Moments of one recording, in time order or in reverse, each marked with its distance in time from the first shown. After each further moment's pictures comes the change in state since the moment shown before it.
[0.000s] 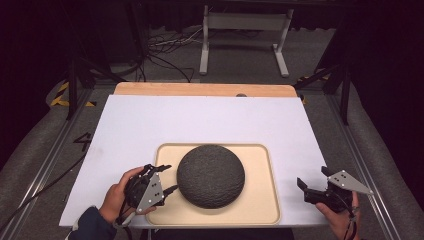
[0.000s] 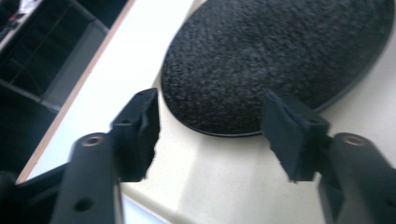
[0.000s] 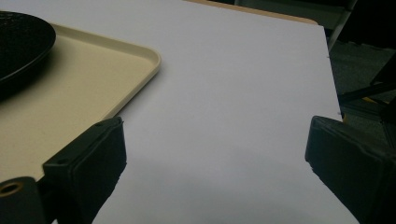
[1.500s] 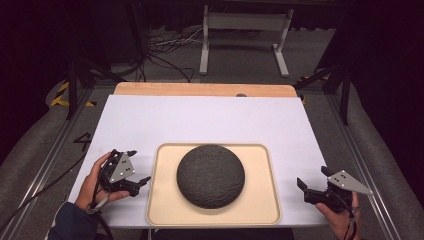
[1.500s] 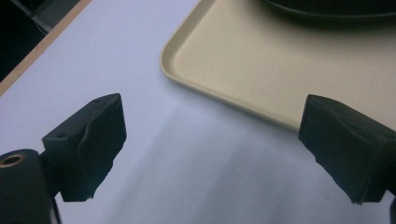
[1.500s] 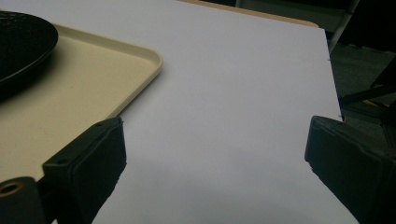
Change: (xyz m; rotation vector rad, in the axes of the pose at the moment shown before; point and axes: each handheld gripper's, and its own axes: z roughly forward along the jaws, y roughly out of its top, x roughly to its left) left arm 0.052 -0.081 -0.007 0.137 -0.007 -0.256; right arm 0.001 0.000 0.000 -0.006 0.006 -0.008
